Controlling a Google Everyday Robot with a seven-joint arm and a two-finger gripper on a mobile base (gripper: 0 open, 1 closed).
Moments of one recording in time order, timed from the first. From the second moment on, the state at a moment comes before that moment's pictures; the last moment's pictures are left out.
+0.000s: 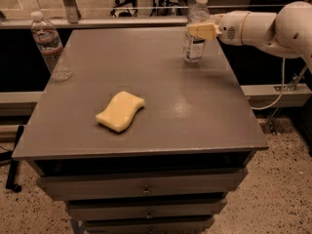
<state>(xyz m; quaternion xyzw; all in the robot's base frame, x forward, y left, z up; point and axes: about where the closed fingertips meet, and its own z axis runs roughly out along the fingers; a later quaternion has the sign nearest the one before) 0.761 -0.157 0.951 -0.32 0.71 0.25 0.58</state>
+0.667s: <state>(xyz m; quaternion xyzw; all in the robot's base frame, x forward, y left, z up) 0.753 -0.160 0.984 -0.30 0.70 0.25 0.60</state>
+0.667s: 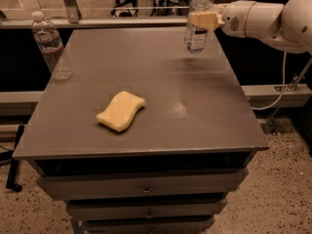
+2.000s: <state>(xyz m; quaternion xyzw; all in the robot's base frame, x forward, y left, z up) 0.717 0.057 0.974 -0.46 0.60 0.32 0.56</state>
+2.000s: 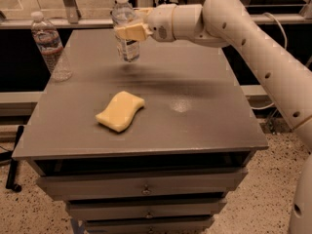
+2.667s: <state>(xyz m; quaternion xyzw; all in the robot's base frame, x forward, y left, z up) 0.684 0.155 0.969 -0.50 0.57 0.40 0.52</state>
